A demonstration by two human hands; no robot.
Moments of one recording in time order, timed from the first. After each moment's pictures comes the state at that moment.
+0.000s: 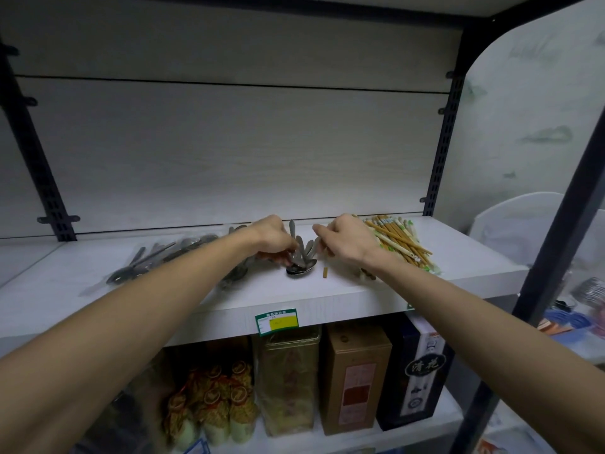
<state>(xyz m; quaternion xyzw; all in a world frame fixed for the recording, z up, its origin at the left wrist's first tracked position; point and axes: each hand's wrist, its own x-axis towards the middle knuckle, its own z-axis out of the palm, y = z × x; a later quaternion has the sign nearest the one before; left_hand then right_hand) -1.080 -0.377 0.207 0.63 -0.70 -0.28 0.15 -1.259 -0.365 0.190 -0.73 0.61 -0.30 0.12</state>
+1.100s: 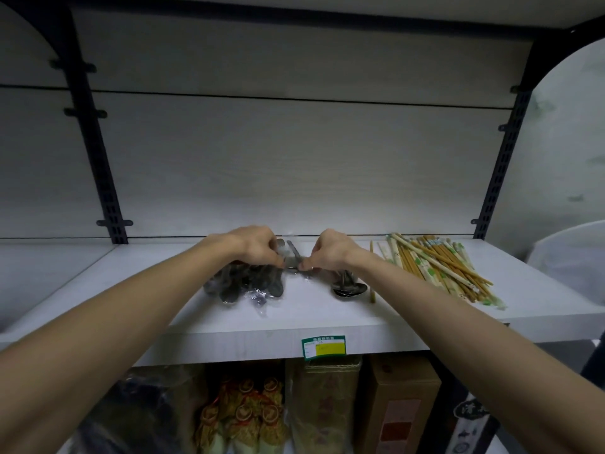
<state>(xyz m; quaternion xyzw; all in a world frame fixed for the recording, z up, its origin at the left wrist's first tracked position) -0.969 -0.399 0.213 0.66 -0.75 -0.06 0.04 -1.160 -0.415 0.198 -0.76 0.61 -0.13 0.17</state>
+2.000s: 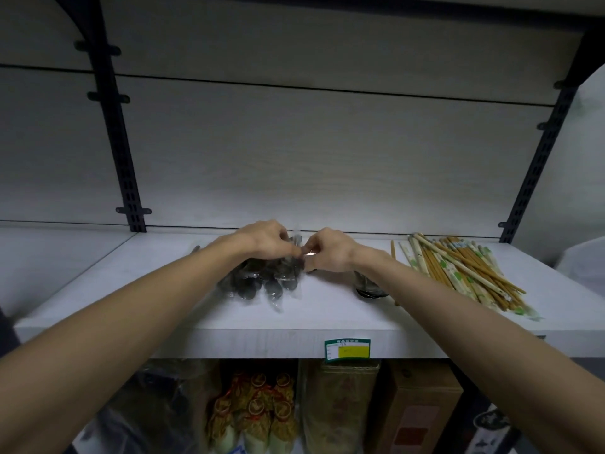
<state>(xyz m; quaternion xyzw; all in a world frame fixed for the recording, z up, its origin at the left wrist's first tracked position) -0.957 -0.387 0.209 0.68 -0.71 -0.13 0.11 -1.129 -0.417 0.191 -0.84 0.52 -0.12 0.14</state>
